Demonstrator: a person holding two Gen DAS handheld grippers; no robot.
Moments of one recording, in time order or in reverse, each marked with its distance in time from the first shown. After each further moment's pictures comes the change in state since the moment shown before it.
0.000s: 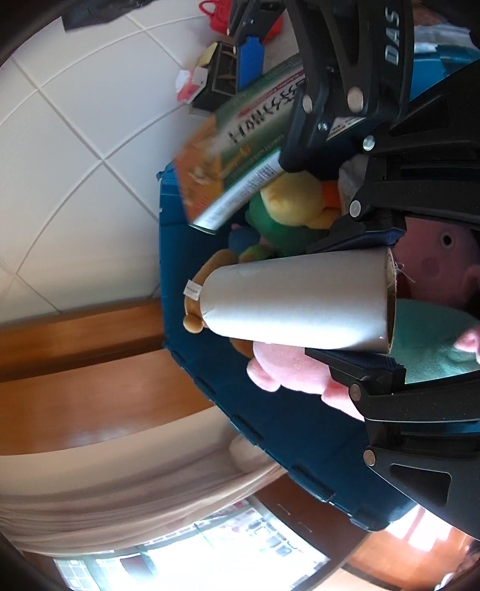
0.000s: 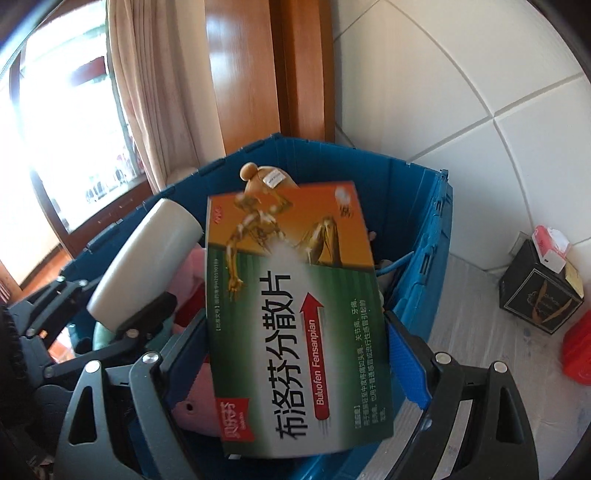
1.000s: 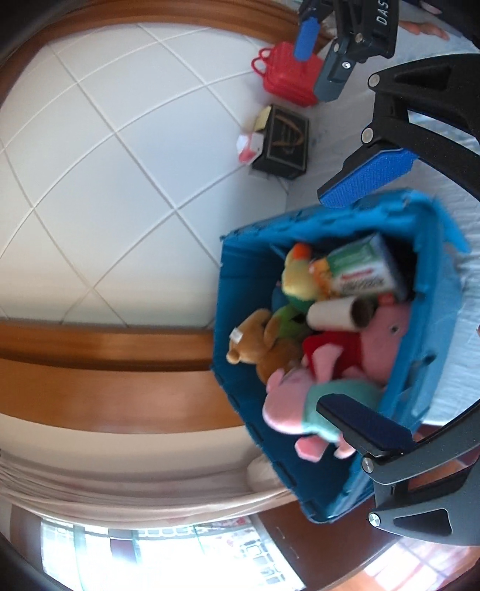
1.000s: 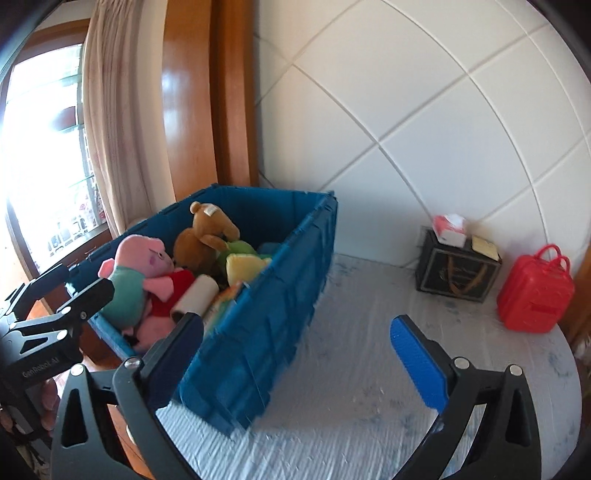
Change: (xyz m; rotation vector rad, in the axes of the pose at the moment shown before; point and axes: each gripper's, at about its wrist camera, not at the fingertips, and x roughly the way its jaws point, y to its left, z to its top) left arm -0.166 -0.052 -0.068 -0.139 -0.216 -0.152; right arm -0.182 -0.058 -0.130 0.135 -0.216 -0.195
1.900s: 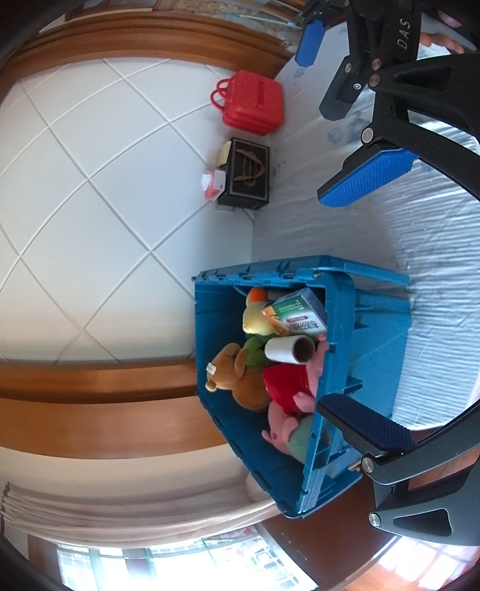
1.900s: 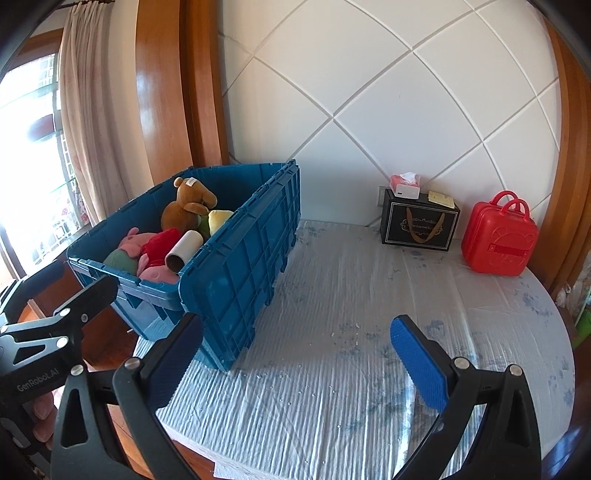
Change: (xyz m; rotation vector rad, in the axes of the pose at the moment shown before) left arm -0.071 -0.043 -0.037 0.090 0.047 -0.043; right arm -0.071 -0.004 -0.071 0.099 0.040 -0.103
